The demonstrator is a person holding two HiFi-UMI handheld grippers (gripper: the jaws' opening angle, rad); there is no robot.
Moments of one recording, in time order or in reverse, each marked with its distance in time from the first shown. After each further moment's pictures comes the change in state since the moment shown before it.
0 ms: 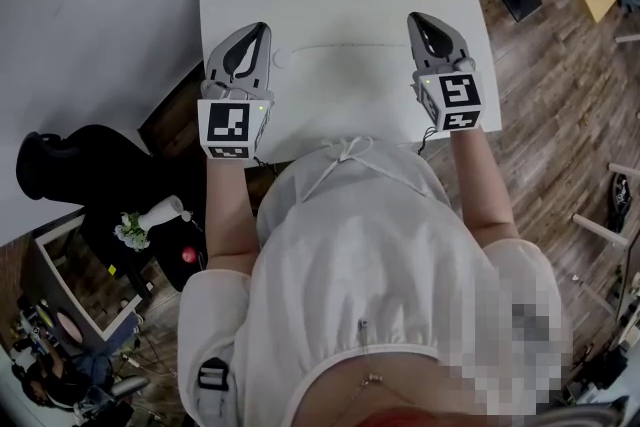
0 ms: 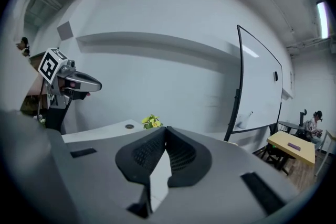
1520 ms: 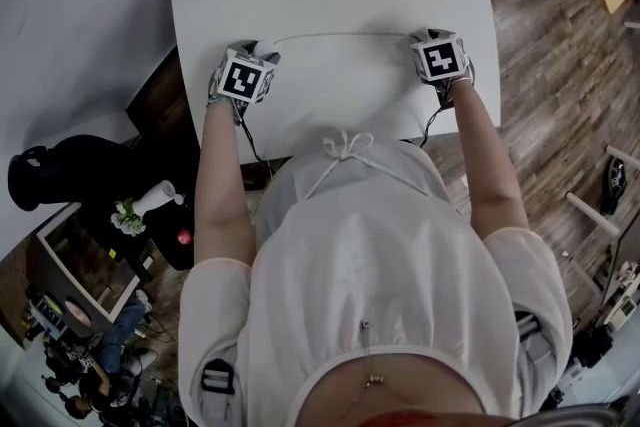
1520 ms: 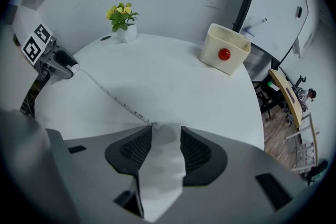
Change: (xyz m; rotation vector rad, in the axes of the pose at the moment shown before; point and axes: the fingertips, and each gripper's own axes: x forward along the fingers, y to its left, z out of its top) left arm 0.062 -0.046 -0.284 -0.148 0.943 -0.274; right arm 0.035 -0.063 -0.270 0.090 0.924 0.004
